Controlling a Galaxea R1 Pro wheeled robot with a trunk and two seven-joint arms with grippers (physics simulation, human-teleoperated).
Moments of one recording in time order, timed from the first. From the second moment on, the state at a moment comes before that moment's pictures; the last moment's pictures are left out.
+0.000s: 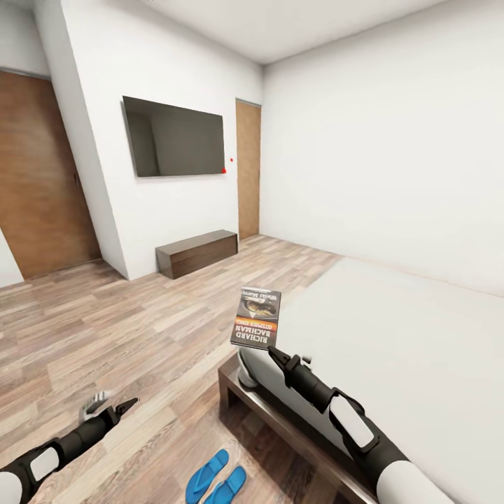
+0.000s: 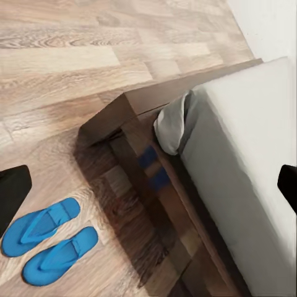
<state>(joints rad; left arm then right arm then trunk) -0.67 0.37 0.37 -0.01 0.31 0.09 -0.77 -0.56 -0.01 0.24 -0.66 -1.19 0.42 0.71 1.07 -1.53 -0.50</state>
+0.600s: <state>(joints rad) -0.61 0.36 0.37 -0.01 0.61 0.10 -0.61 -0.56 -0.01 0.24 -0.66 -1.19 0.42 0.71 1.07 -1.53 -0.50</state>
